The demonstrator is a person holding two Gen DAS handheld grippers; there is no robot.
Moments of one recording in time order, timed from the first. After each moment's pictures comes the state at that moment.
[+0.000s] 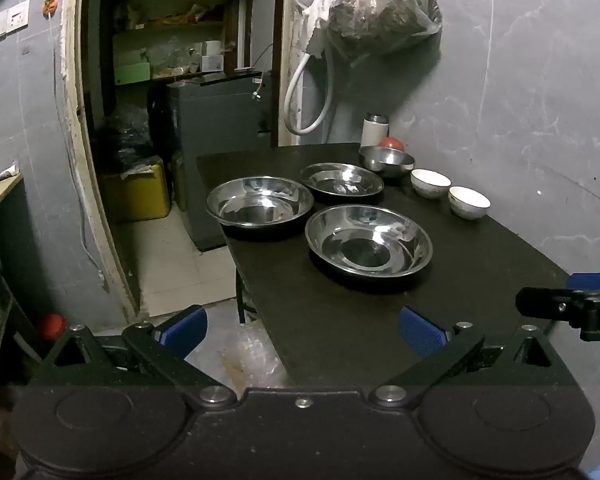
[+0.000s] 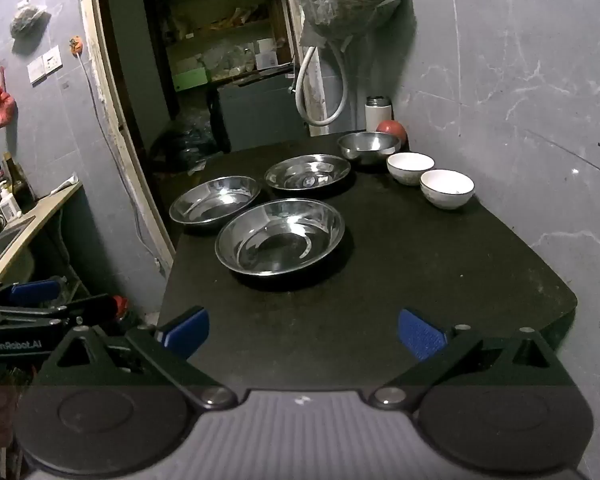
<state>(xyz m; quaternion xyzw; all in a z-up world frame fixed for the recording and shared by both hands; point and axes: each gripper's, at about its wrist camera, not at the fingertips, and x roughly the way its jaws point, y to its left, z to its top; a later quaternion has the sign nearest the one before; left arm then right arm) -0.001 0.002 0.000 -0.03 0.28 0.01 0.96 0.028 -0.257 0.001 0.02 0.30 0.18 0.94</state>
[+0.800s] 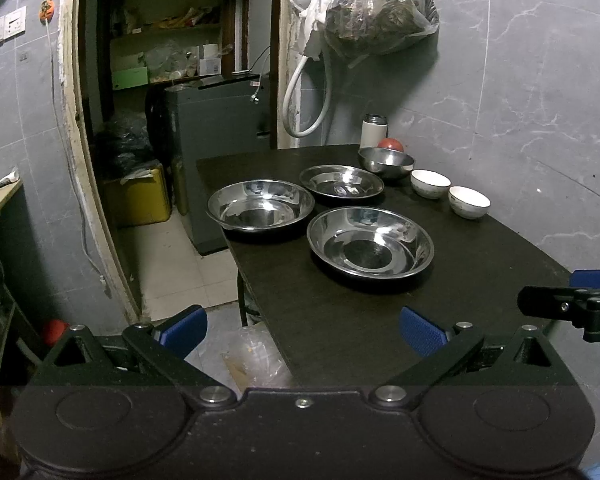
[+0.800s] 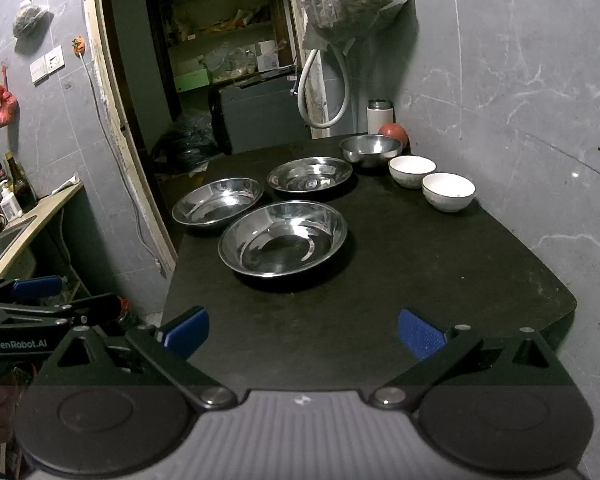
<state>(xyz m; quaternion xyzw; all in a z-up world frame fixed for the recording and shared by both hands) 0.000 0.000 0.005 -0.02 0.29 0.01 0.96 0.026 -0.256 0.004 0.02 0.30 0.18 0.94</state>
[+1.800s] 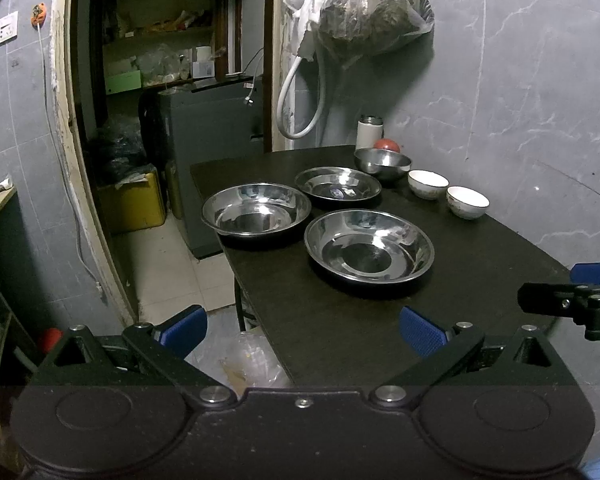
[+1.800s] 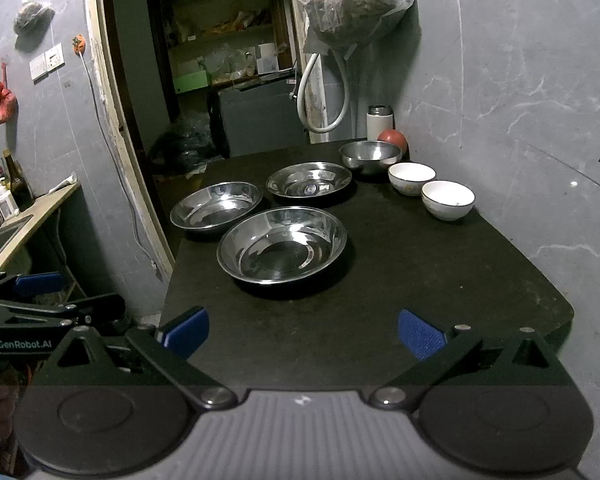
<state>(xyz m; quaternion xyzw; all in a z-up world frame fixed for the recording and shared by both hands) 0.005 0.005 0.000 -0.01 0.28 0.00 0.96 0.026 -0.250 0.009 0.01 0.29 0.18 0.94</state>
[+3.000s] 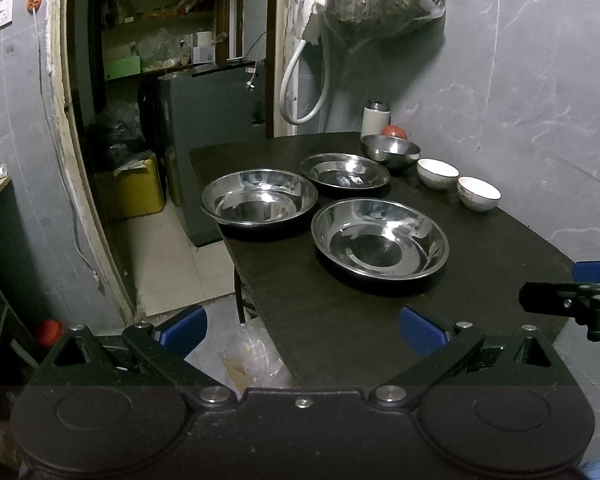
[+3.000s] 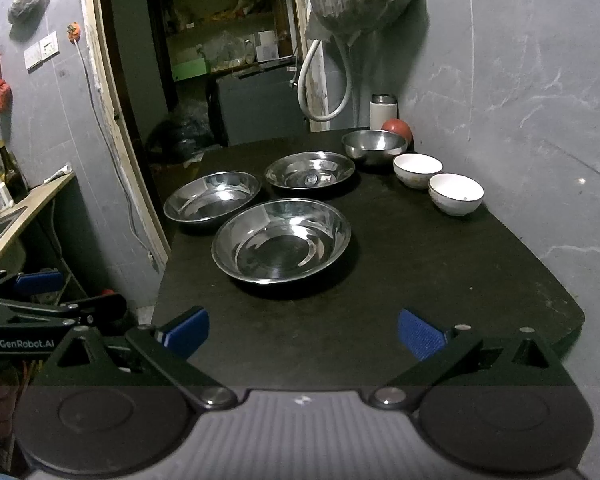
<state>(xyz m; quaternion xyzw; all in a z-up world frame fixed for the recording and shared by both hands) 0.030 0.014 -0.010 -0.01 0.31 0.00 0.95 0.044 -0.240 0.004 0.00 0.31 0.18 0.93</state>
